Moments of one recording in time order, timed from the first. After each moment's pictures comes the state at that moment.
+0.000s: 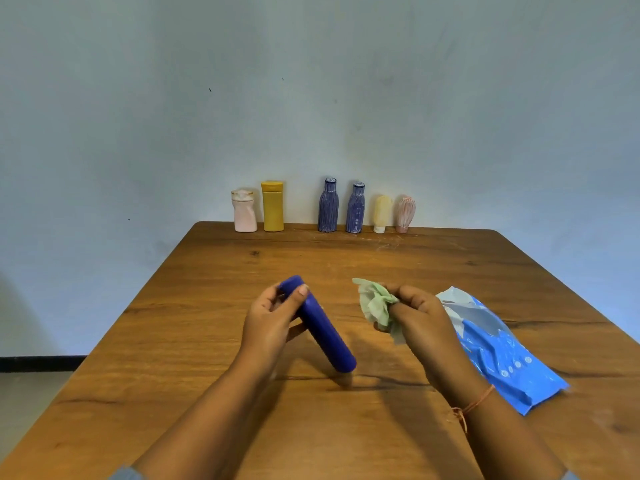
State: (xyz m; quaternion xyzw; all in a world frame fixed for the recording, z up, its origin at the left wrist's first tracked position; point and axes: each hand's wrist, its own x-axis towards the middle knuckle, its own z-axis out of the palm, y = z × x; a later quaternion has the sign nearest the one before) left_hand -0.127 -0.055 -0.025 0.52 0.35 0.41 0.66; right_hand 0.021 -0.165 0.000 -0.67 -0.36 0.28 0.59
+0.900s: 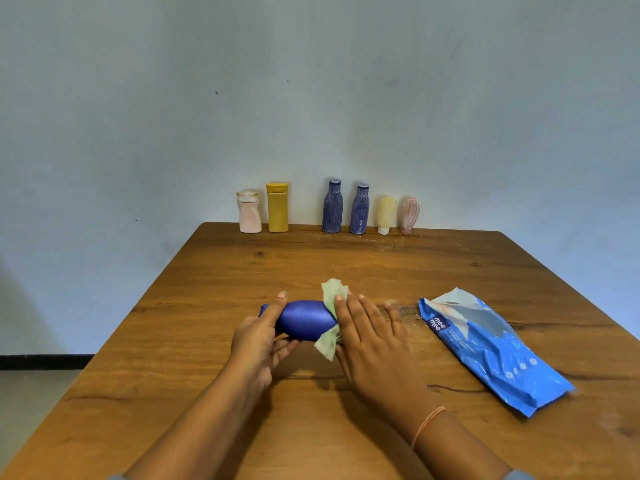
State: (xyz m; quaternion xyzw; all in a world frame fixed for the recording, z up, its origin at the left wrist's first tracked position) left_hand -0.137 -0.051 -0.032 0.34 0.48 0.40 0.71; right_hand -0.007 -0.148 -0.063 -0.74 -0.62 -0.22 0.13
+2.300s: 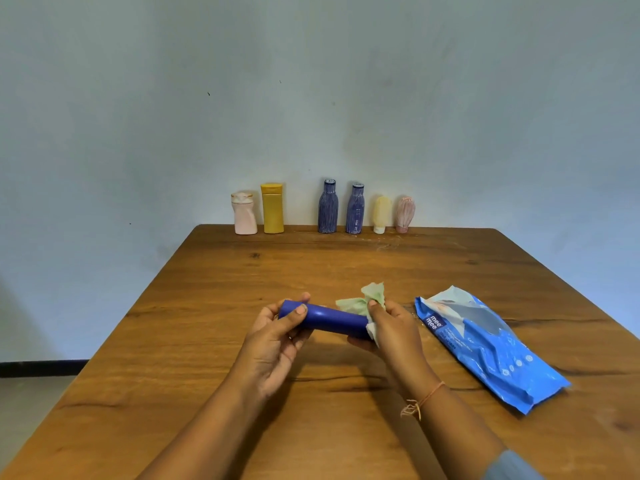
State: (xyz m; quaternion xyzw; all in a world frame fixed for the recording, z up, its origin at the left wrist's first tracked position) left_hand -0.130 -0.060 -0.033 0.31 0.28 0.40 0.82; right_hand 0.008 -0.137 -0.034 -0.63 -0.21 0.36 0.65
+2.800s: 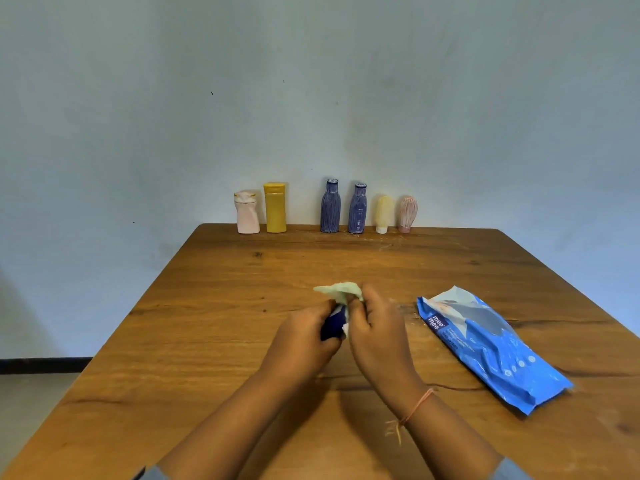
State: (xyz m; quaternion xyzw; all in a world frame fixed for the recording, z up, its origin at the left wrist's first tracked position) left_hand -0.115 -0.072 -0.033 0.87 0.31 0.28 0.27; right_hand -0.019 -0.139 -0.021 -0.68 -0.48 0.05 0.54
